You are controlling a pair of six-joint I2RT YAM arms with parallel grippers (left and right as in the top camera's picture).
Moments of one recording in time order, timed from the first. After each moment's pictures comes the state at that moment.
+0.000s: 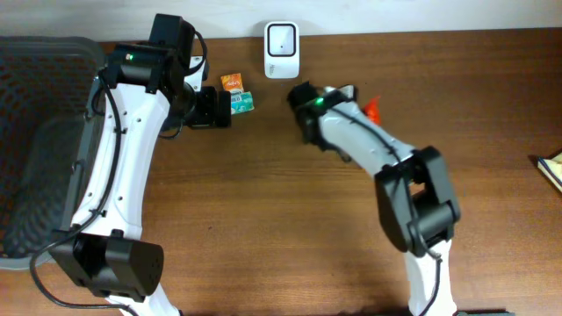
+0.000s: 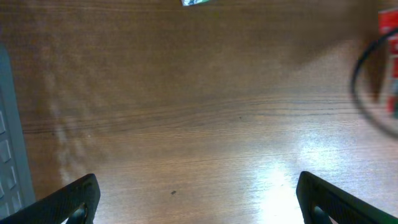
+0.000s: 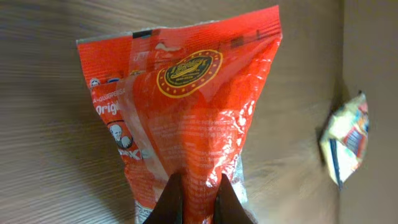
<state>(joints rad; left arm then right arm) -0.18 1.88 2.01 -1.45 0.08 -0.16 0.47 2.20 1.70 -1.06 0.83 0.43</state>
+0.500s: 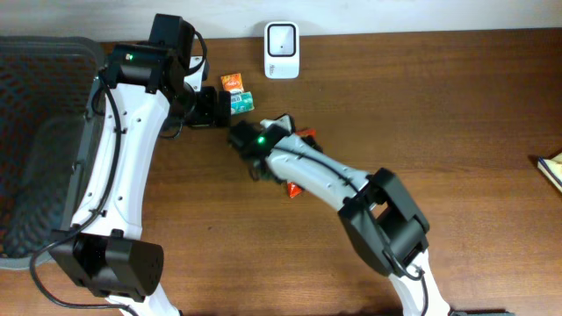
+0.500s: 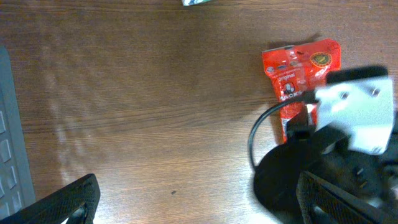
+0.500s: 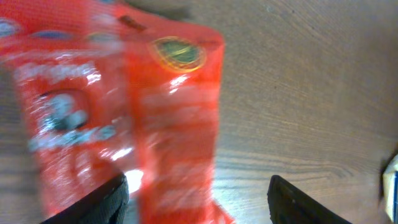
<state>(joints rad) -0.18 1.88 2.01 -1.45 0.08 -0.16 0.74 2.21 1.72 -1.08 0.65 0.45</state>
